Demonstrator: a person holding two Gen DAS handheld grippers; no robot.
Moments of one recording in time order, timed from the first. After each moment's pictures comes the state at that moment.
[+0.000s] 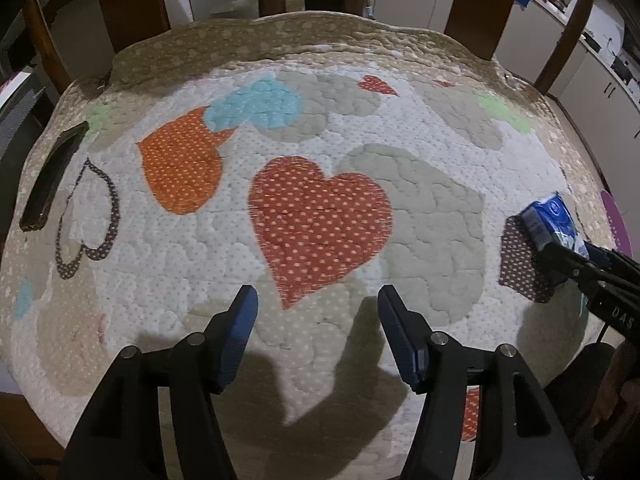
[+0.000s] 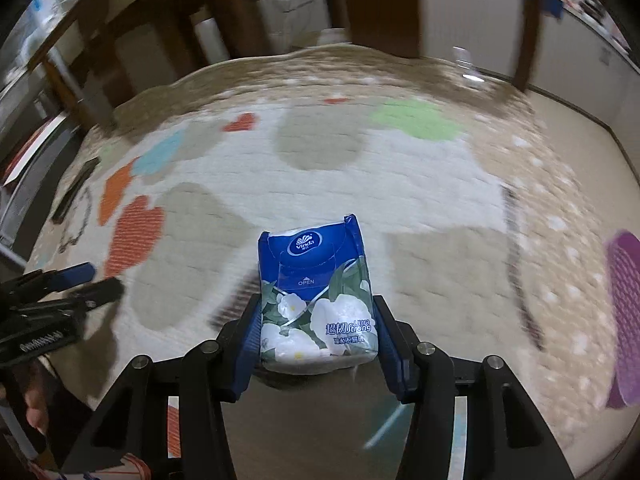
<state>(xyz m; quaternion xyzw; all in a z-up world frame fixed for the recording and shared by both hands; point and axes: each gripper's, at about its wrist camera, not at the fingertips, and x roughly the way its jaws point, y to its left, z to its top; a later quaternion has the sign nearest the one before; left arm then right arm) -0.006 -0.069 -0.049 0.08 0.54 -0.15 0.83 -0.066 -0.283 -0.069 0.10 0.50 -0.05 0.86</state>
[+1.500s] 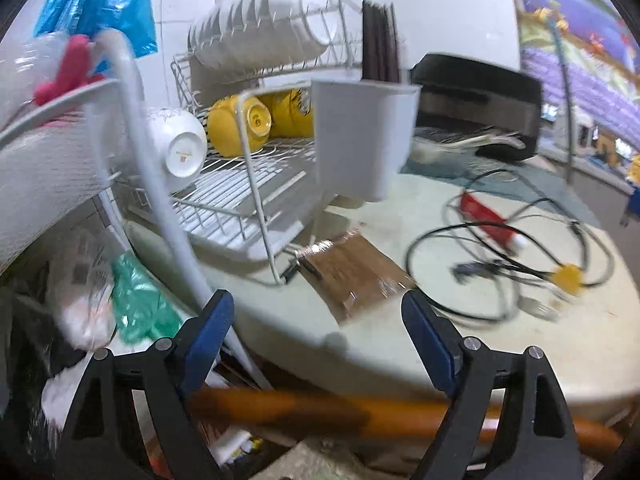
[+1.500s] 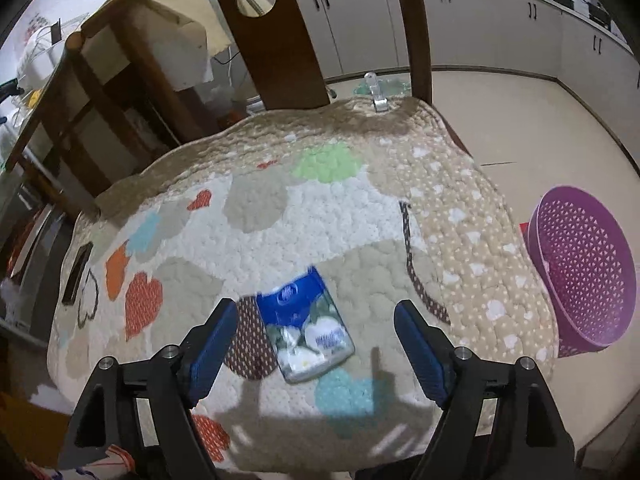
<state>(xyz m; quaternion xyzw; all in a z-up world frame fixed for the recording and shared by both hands) 0.354 0.143 0.322 0.01 0.29 0.09 0.95 -0.100 -0.327 -0.007 0.19 0.44 -0.12 0.87</state>
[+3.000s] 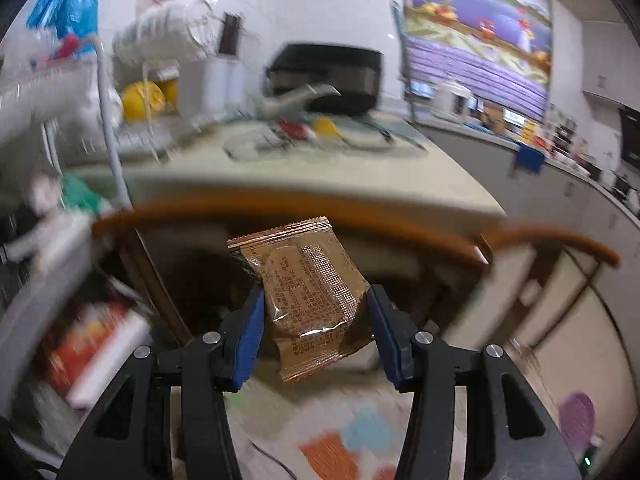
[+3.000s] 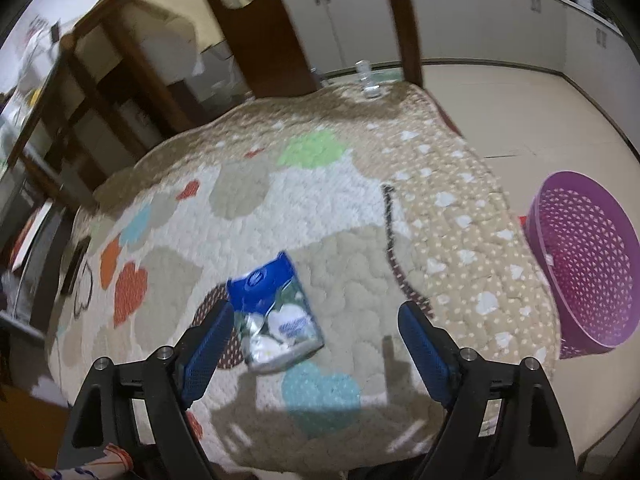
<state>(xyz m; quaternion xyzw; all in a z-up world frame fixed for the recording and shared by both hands) 0.114 0.031 0.253 0.01 0.29 -0.12 0.95 -0.115 -0.344 -0.031 0.19 0.45 -0.10 0.87</state>
